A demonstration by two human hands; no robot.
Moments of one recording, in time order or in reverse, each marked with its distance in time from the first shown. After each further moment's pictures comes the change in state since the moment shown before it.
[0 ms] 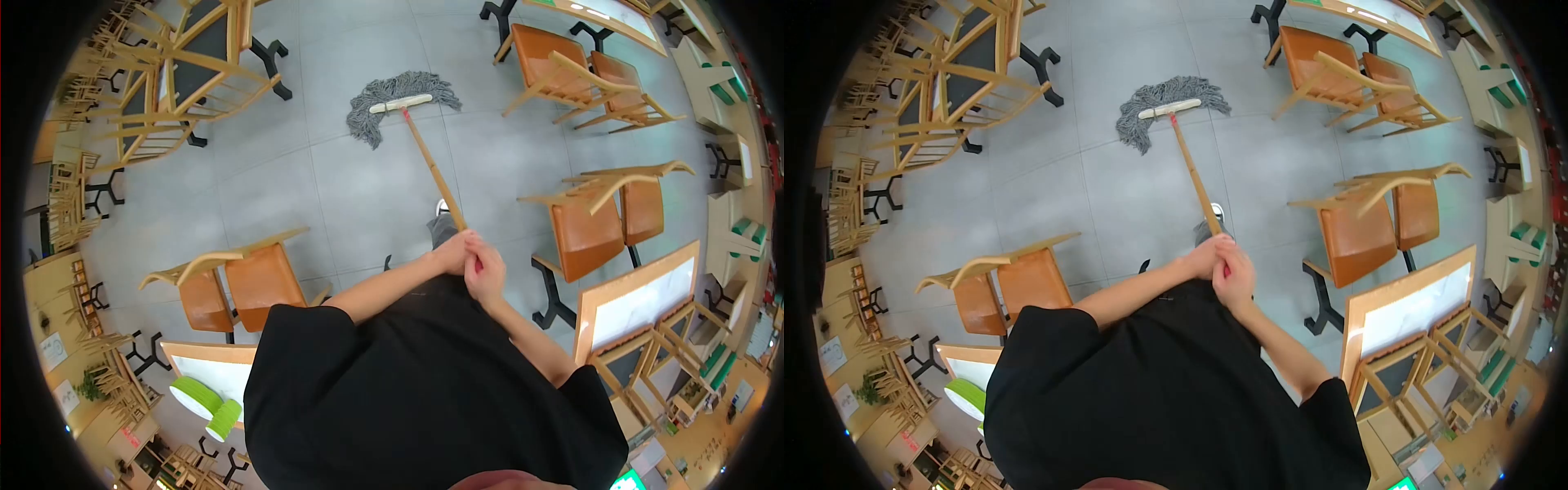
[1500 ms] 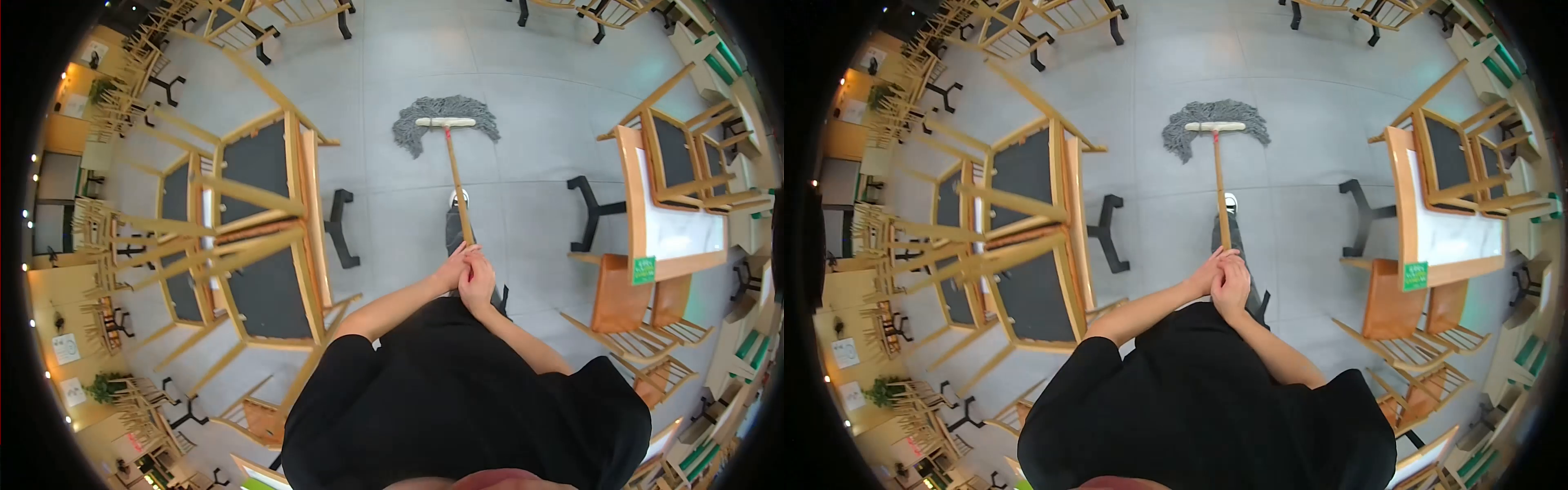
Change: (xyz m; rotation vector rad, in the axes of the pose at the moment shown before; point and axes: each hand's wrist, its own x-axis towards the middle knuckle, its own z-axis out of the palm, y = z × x) left_hand 0.145 -0.693 -0.738 0.220 0.140 -0.310; right_hand 0.896 -0.012 0.549 0.004 -0.079 -0.004
